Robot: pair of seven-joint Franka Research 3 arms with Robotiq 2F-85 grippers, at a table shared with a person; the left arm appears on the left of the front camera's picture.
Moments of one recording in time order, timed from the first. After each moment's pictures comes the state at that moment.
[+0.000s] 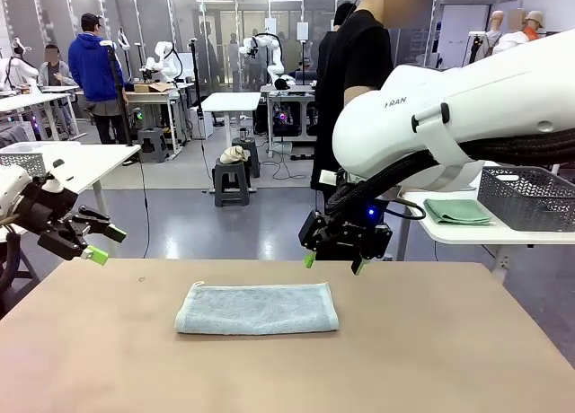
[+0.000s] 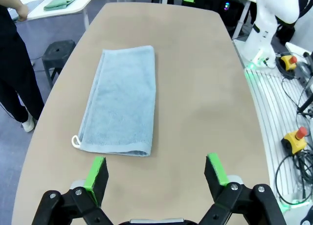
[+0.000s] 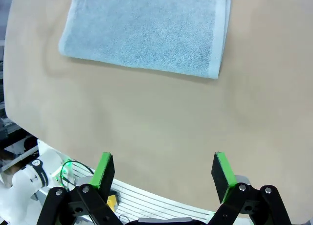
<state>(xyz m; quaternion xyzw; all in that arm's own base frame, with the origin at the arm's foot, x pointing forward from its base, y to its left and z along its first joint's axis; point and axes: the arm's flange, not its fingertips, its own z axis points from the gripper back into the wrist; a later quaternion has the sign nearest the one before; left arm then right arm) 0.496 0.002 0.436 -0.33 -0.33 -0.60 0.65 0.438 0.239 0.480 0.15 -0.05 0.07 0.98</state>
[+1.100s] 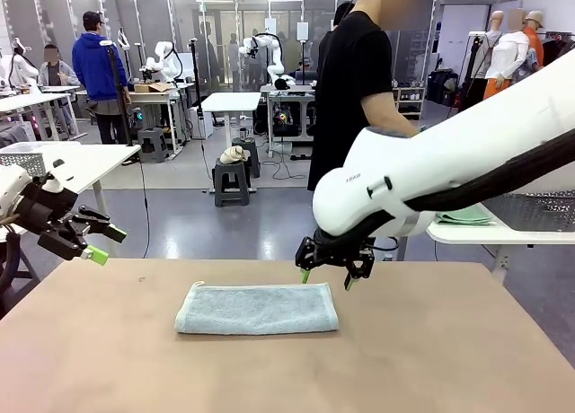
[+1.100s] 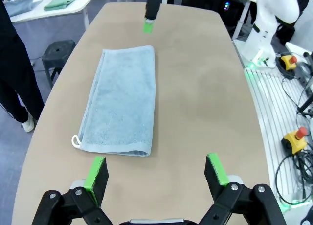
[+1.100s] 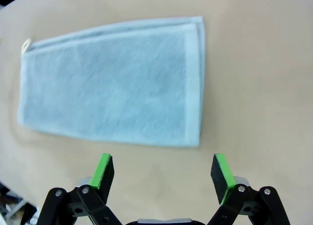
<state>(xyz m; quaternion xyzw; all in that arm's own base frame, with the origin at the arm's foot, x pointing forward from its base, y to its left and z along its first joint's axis) 0.496 0.002 0.436 -0.33 -0.33 -0.60 0.65 0.514 0.251 0.379 0.11 -0.08 -0.02 0.99</state>
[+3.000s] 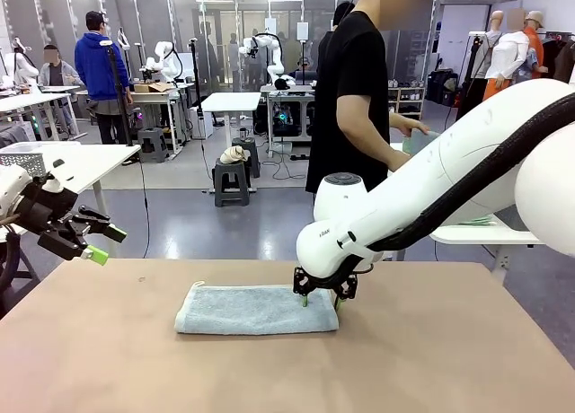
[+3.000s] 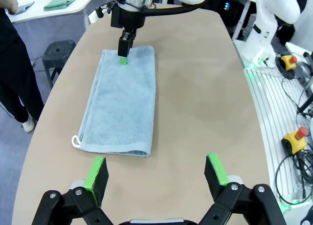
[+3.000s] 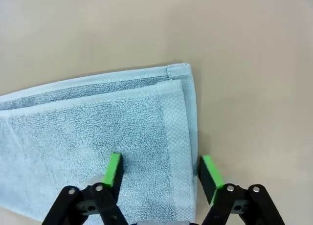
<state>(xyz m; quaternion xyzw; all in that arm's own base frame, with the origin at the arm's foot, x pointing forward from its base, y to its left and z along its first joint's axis) 0.496 0.002 0.436 -0.33 -0.33 -0.60 0.65 0.575 0.275 0.285 0.04 -0.08 -0.05 0.99</state>
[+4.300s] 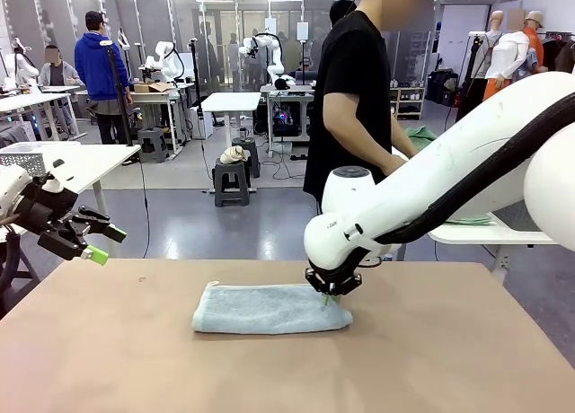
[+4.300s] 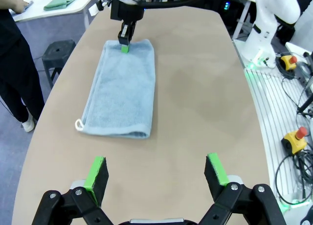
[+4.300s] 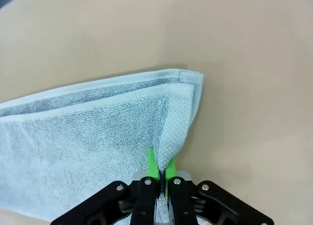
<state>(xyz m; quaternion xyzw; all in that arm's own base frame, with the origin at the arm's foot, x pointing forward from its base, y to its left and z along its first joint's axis) 0.496 0.002 0.436 -0.33 -0.33 -0.60 0.65 0.579 0.241 0.297 0.03 -0.08 -0.07 0.99</state>
